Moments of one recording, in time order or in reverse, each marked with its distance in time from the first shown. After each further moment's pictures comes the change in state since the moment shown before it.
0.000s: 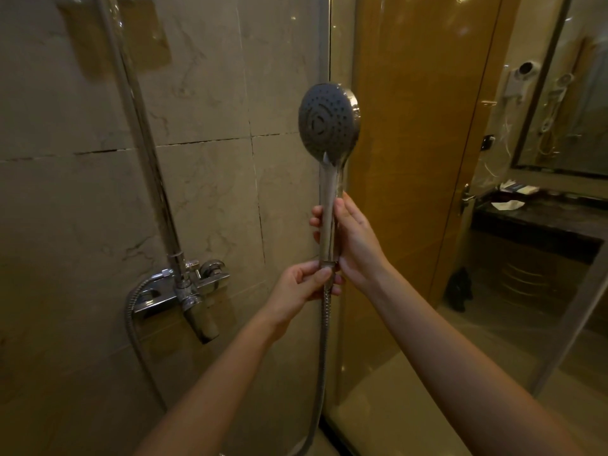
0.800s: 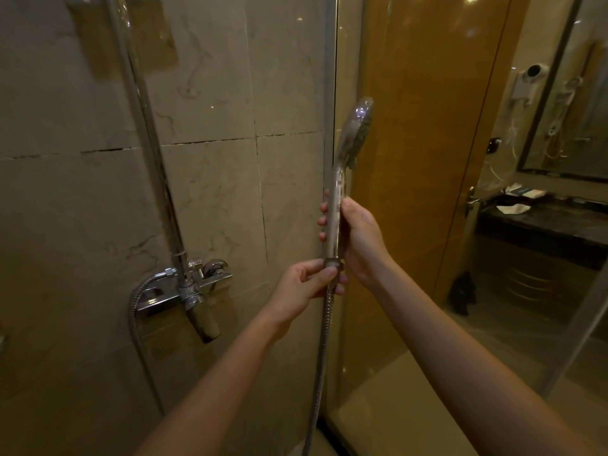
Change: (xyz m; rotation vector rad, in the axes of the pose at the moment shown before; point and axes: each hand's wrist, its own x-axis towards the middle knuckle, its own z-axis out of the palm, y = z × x) left_hand 0.002 0.006 0.003 0.044 0.021 0.023; right_hand 0.007 -0.005 0.004 -0.209 0.057 -0.027
